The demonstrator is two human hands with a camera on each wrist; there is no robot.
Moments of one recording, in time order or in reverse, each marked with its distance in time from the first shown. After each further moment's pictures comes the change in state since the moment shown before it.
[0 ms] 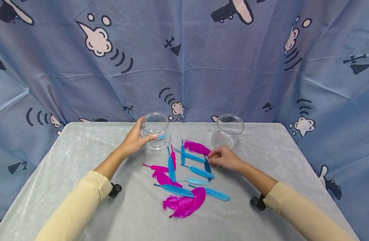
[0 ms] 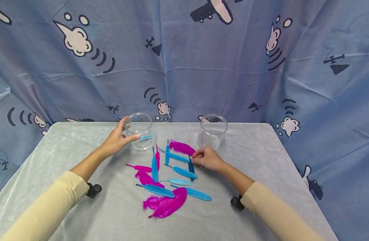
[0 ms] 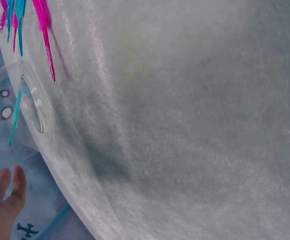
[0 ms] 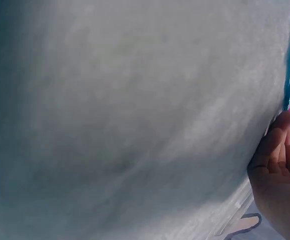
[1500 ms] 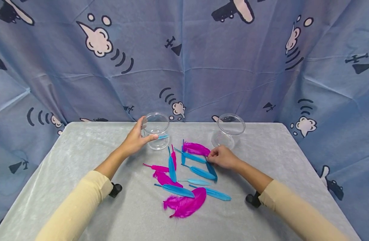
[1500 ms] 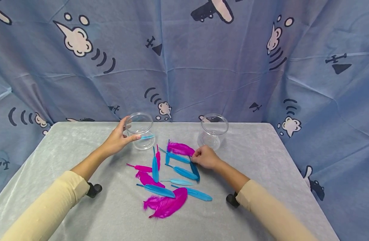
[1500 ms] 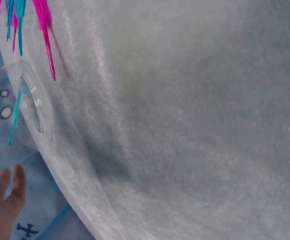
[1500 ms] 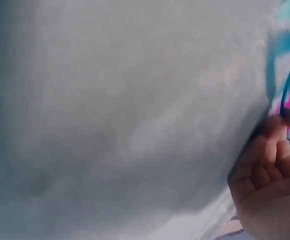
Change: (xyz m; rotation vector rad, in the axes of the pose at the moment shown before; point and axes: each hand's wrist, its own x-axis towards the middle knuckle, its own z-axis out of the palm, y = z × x) left_hand 0.000 0.002 0.000 0.004 -0.001 -0.009; right_hand 0.008 -0.005 0.004 -0.108 0.022 -0.004
